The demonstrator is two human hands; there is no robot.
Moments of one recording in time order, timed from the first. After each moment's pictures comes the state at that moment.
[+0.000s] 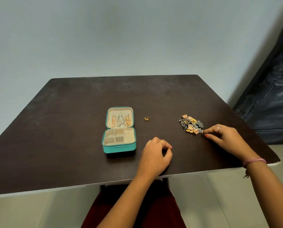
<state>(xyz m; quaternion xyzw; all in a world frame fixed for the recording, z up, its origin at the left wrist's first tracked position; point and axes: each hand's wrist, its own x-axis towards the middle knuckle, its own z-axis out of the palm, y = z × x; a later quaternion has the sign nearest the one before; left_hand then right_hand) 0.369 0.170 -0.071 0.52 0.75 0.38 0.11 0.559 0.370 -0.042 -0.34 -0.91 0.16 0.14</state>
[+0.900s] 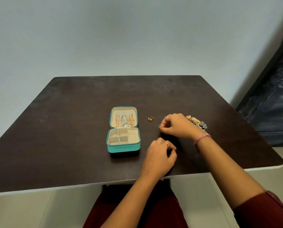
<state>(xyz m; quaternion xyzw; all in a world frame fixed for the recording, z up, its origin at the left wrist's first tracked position) 0.368 0.170 -0.070 0.53 0.75 0.39 0.11 0.407 0.311 -0.011 -0.26 -0.94 0.20 0.05</state>
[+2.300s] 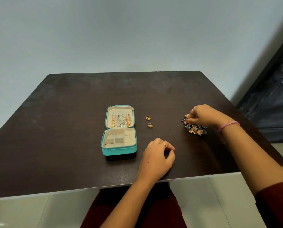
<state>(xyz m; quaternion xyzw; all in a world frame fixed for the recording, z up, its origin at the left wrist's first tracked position) 0.367 0.174 -0.070 0.52 0.75 0.39 0.12 0.451 0.397 0.002 -0.34 -0.93 0.08 -0.07</state>
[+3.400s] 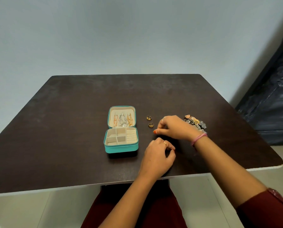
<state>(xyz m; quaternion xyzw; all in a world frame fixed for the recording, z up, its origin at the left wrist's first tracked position) 0.367 0.172 -0.070 0.53 0.75 0.38 0.11 0.401 0.312 -0.014 -0.23 -0.96 0.17 -0.01</state>
